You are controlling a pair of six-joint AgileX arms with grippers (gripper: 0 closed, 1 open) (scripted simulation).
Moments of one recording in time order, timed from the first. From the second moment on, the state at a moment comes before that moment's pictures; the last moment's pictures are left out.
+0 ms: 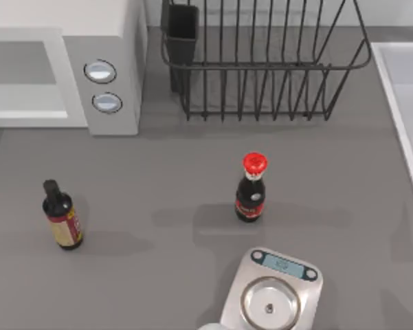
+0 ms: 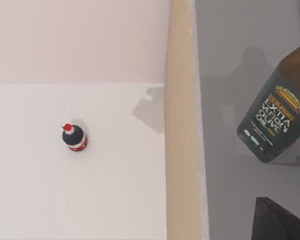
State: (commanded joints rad) left arm 1.05 1.78 1.36 -0.72 0.67 0.93; right arm 0.00 0.00 0.00 0.00 0.00 0.00
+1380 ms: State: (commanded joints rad) left arm 0.90 1.60 0.78 -0.22 0.60 0.76; right arm 0.00 0.00 0.00 0.00 0.00 0.00
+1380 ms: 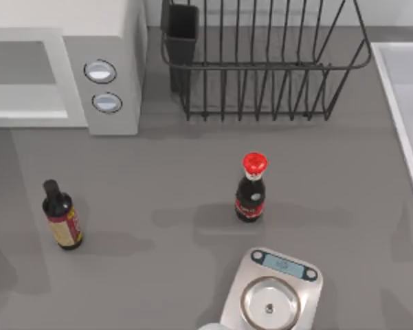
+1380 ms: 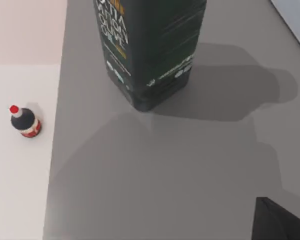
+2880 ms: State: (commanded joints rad) left arm 0.55 1.25 0.46 -0.10 0.39 0.42; right arm 0.00 0.00 0.00 0.00 0.00 0.00
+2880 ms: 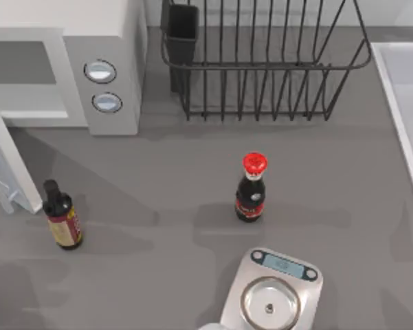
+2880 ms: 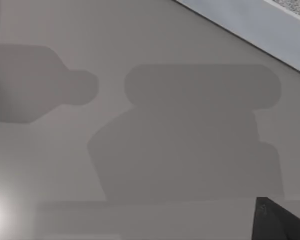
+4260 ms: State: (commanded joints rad) left arm 0.09 1.10 0.54 -0.15 0.09 0.09; right arm 0.00 0.00 0.00 0.00 0.00 0.00
